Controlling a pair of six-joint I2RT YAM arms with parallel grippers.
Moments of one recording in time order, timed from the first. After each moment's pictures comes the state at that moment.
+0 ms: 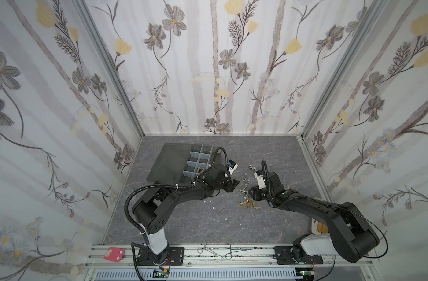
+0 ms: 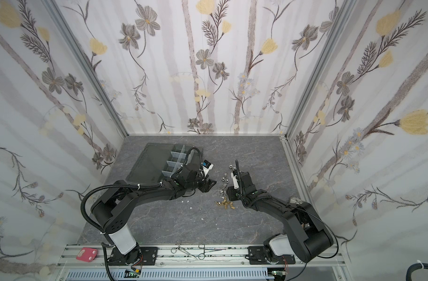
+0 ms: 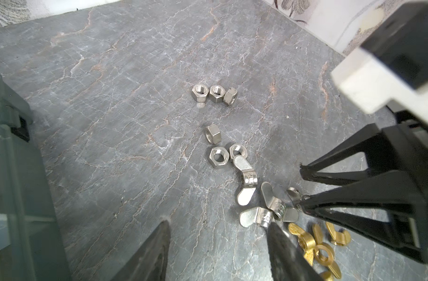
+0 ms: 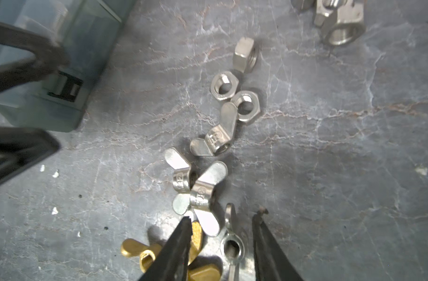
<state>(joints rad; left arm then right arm) -0.75 1.74 0.92 0.24 0.17 -0.11 0.48 1.40 0.57 -0.05 -0.15 0.33</state>
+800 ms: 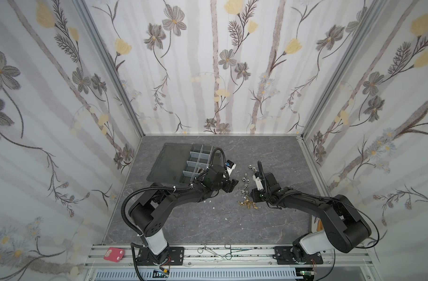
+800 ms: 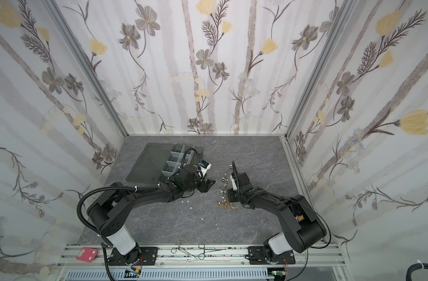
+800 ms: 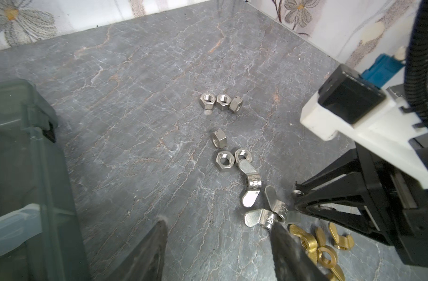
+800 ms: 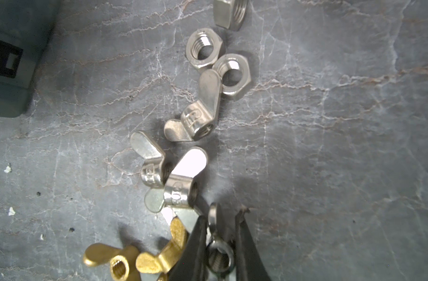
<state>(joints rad) -0.75 1.71 0.87 0.29 0.11 -0.12 0.49 1.47 0.61 -0.11 -0.12 0.33</state>
